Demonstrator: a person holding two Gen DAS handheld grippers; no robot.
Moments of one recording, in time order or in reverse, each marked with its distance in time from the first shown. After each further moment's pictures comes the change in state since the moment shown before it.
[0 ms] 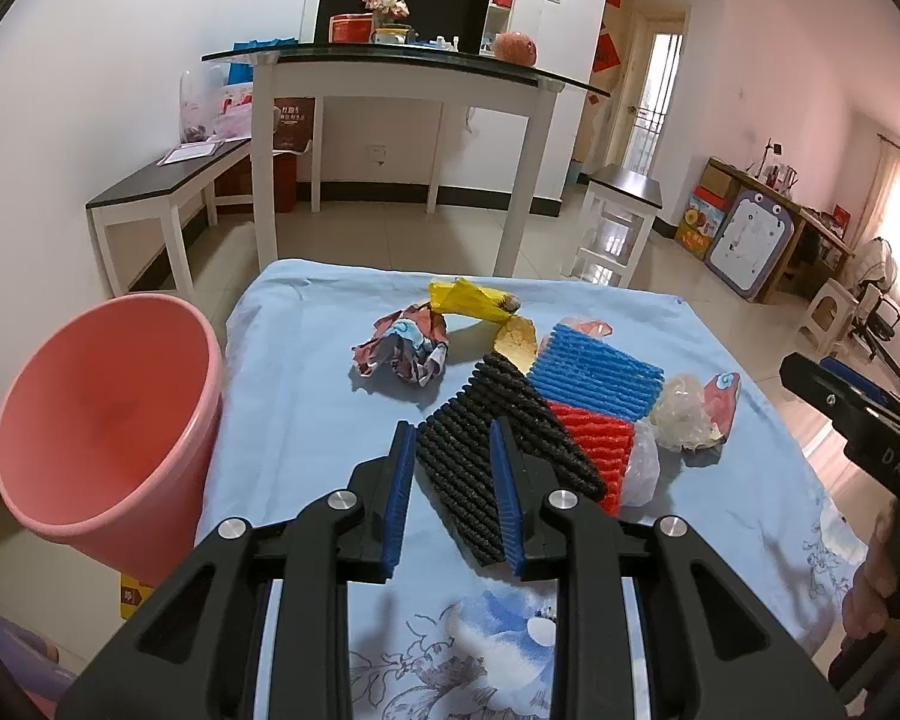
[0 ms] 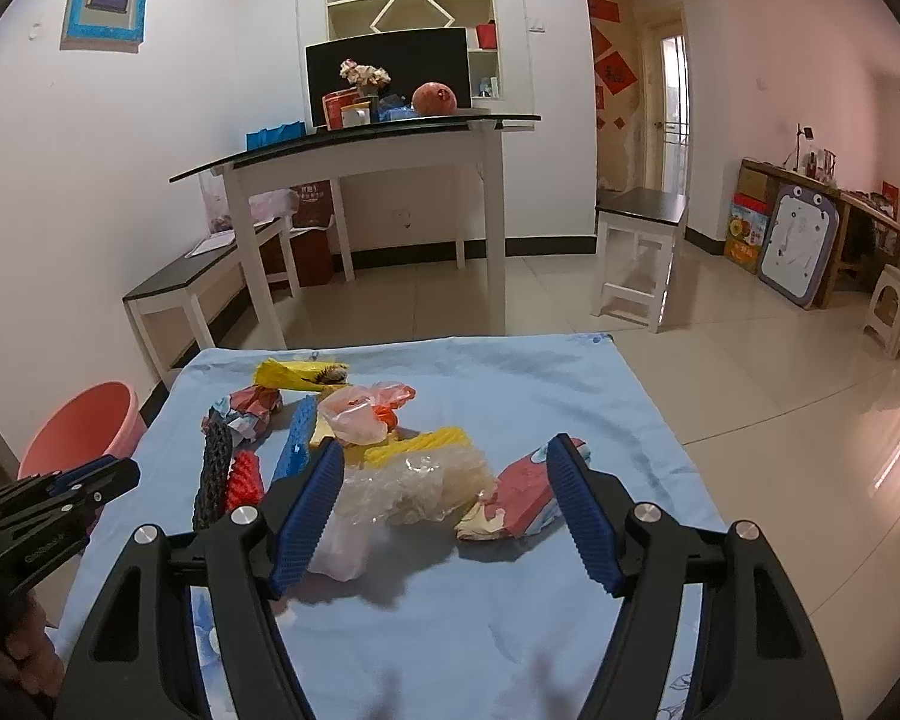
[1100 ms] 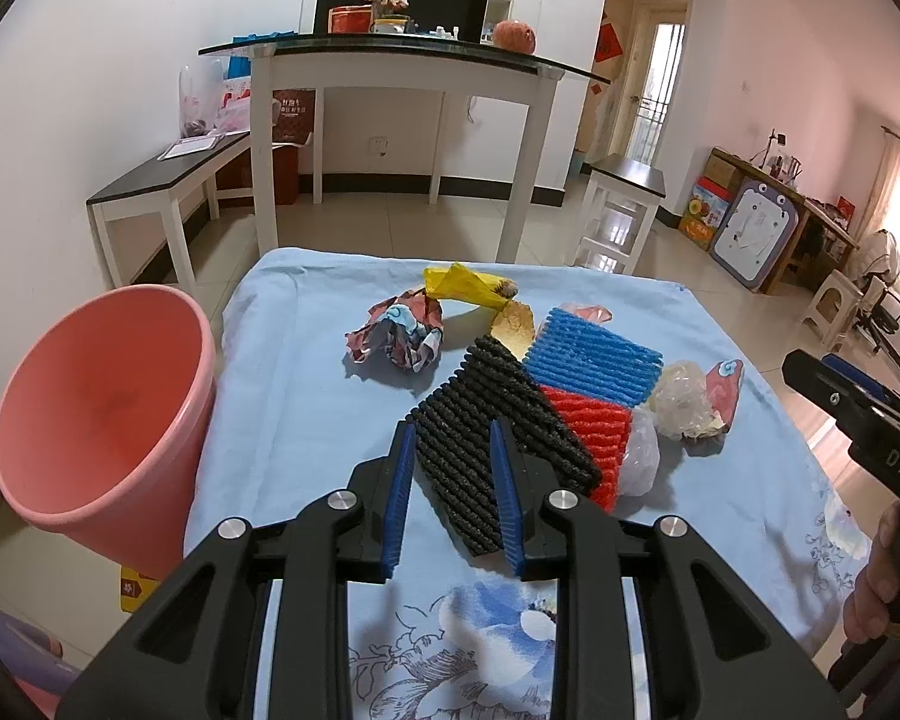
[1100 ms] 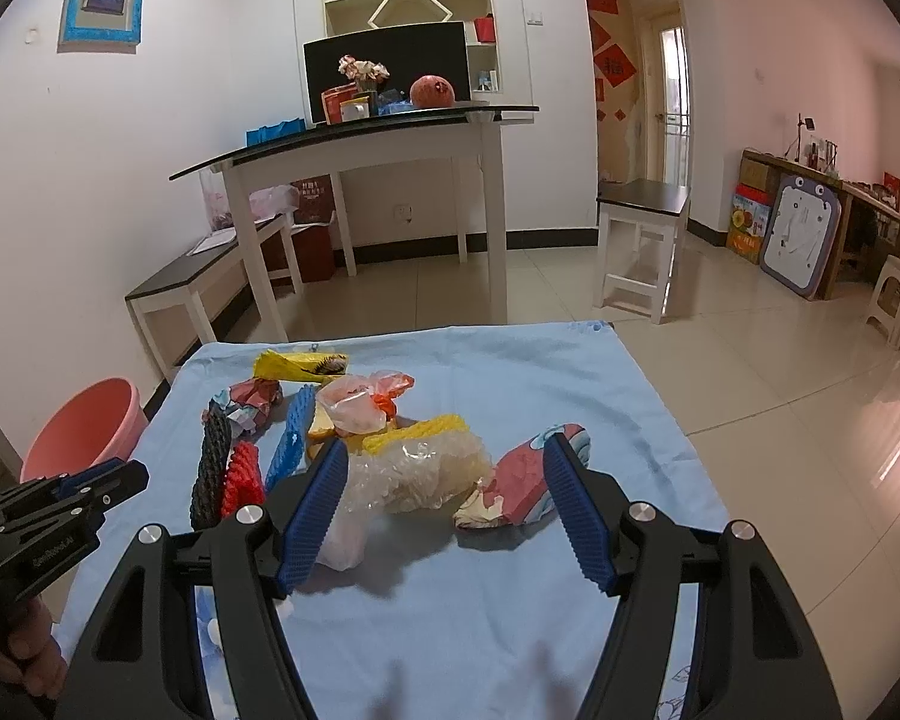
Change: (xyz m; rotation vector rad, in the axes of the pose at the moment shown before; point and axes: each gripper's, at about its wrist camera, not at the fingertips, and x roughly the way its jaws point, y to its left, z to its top) left arm 0.004 -0.003 -0.002 0.001 0.021 0.006; right arm -0.004 -0.002 -0.002 0.003 0.010 0.007
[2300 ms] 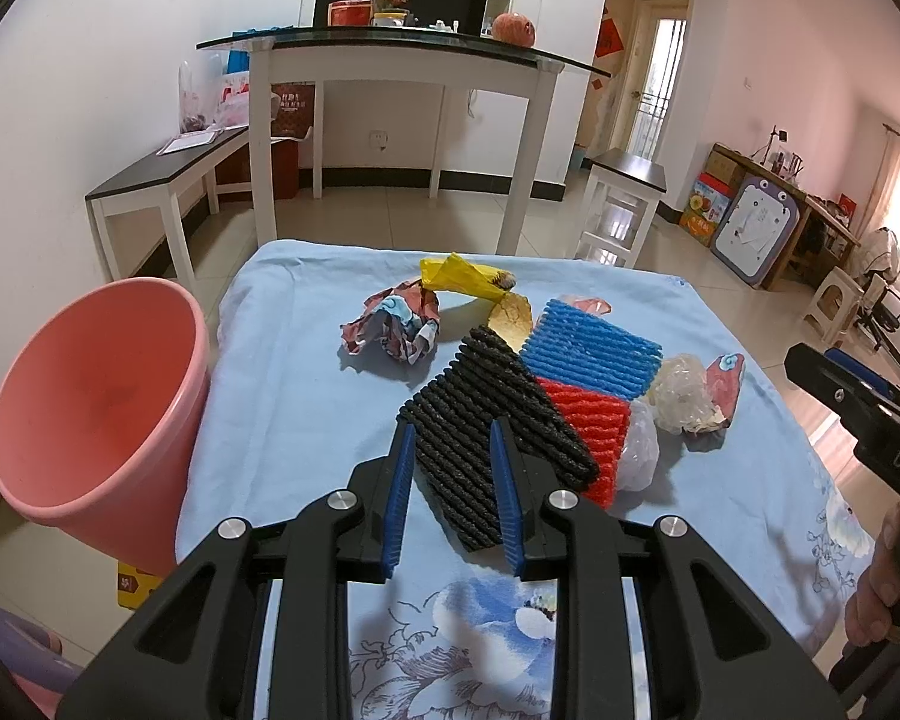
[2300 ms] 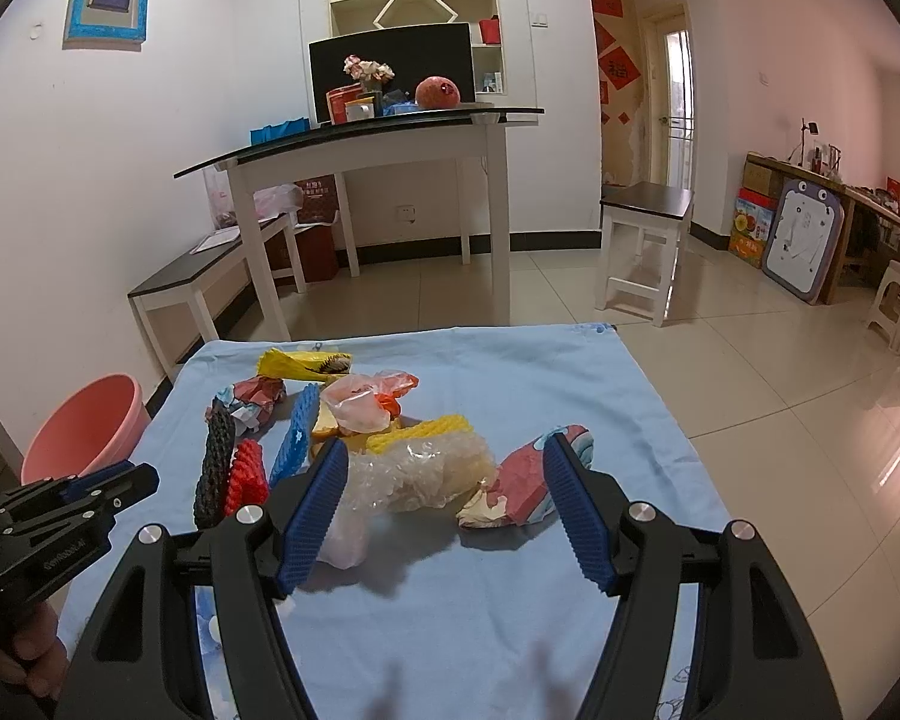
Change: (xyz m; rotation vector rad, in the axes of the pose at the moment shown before) left arm 0.003 -0.002 -0.005 0.005 0.003 0.005; right arm 0.001 0.002 -0.004 -0.007 -0.004 0.003
